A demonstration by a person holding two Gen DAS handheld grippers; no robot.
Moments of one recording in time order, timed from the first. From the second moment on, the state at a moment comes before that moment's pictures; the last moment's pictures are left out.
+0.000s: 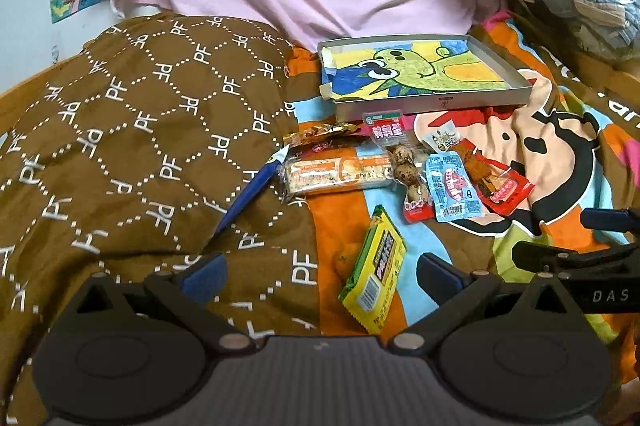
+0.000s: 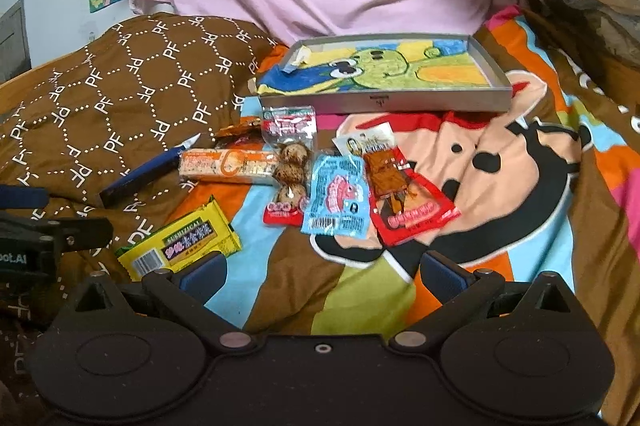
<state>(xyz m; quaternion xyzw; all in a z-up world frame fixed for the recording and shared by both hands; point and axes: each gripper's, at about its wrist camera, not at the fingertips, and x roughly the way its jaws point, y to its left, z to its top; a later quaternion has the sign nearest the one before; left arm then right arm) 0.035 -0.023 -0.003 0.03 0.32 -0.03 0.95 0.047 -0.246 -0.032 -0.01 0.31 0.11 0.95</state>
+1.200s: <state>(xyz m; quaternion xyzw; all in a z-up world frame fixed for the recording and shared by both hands) 0.089 -0.018 -0.041 0.02 0.37 -0.14 0.92 0.092 -0.223 -0.064 -0.09 0.31 0.12 0.94</state>
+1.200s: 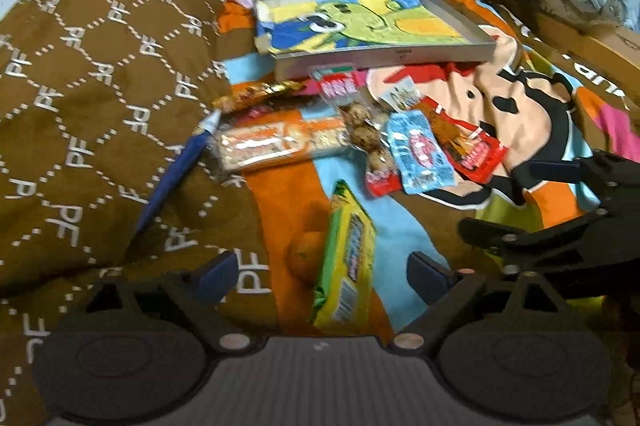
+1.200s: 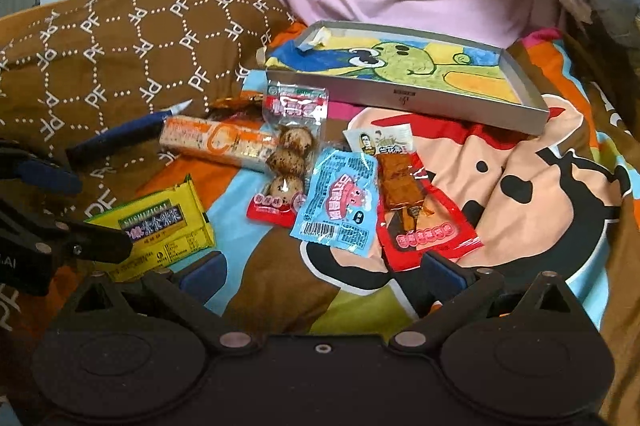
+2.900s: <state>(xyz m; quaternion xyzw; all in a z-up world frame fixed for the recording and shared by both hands) 0.118 0.051 -0.047 -0.15 0.37 -0.05 0.91 0.143 -0.130 -0.091 -0.07 0.37 0.30 0.87</state>
